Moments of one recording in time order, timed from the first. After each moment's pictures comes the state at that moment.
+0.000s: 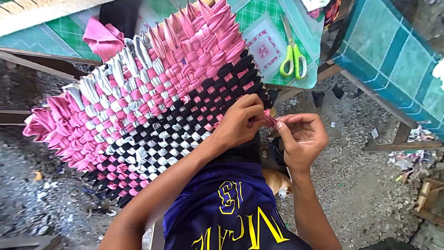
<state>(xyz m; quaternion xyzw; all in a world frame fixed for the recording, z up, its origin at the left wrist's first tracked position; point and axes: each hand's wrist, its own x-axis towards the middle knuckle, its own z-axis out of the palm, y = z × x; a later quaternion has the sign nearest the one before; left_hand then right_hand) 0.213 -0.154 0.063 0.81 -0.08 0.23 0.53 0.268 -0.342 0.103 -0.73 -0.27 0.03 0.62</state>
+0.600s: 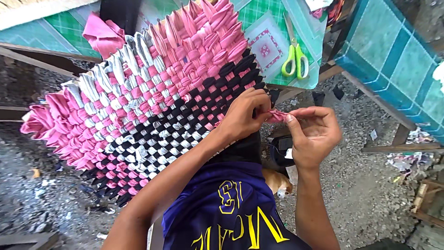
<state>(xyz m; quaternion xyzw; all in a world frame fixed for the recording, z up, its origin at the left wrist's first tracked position) 0.234 -0.150 0.065 0.82 -0.05 0.18 0.55 0.284 -0.343 0.115 -0.75 -0.28 0.01 0.60</state>
